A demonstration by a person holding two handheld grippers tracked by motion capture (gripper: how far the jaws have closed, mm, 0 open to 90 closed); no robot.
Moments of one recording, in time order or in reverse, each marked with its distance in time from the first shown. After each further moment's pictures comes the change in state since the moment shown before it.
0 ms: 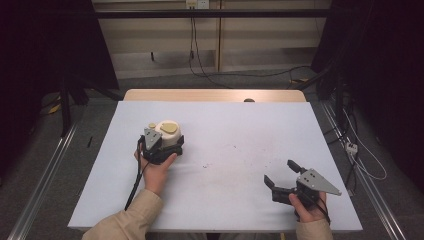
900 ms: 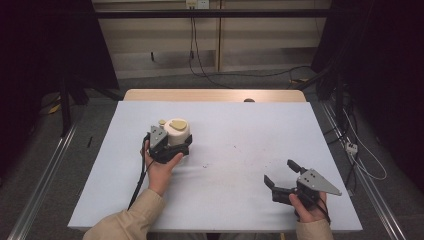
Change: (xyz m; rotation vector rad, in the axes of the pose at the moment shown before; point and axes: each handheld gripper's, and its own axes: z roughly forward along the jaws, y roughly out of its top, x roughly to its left) left arm -0.020 0.013 0.001 -0.013 -0.110 -0.005; right arm 0.000 0.001 0.000 -0.005 0.006 -0.002
